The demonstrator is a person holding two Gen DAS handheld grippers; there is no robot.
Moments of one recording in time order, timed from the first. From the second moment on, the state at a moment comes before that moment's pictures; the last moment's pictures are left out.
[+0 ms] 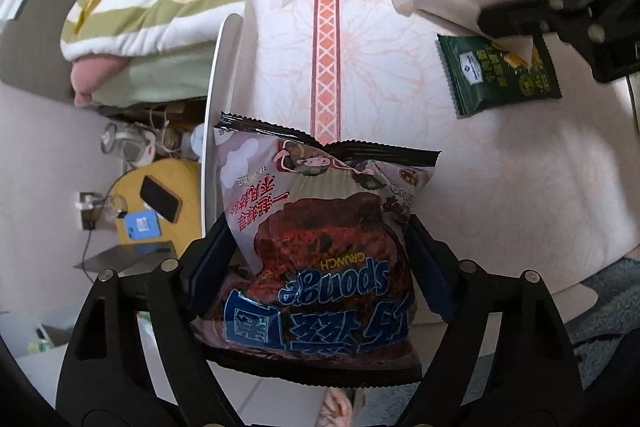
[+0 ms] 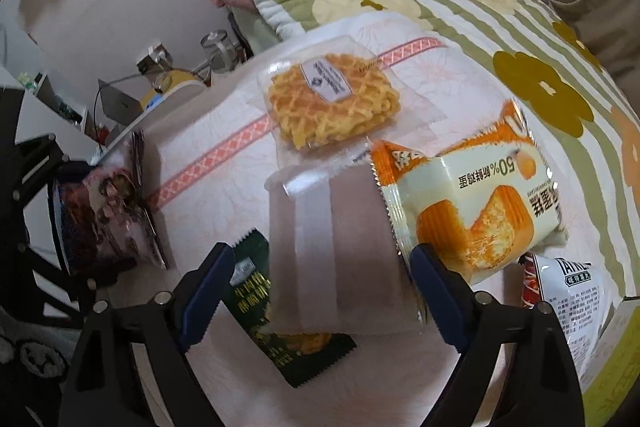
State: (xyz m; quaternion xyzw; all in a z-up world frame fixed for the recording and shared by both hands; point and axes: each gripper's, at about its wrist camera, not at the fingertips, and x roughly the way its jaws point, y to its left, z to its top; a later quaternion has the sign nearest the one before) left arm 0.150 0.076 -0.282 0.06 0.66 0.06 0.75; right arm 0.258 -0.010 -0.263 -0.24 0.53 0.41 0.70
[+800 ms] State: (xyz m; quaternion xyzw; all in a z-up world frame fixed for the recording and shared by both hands) left arm 0.152 0.086 -0.248 -0.05 0.62 0.05 0.78; right arm 0.263 0.004 -0.283 -0.26 0.53 0.39 0.71
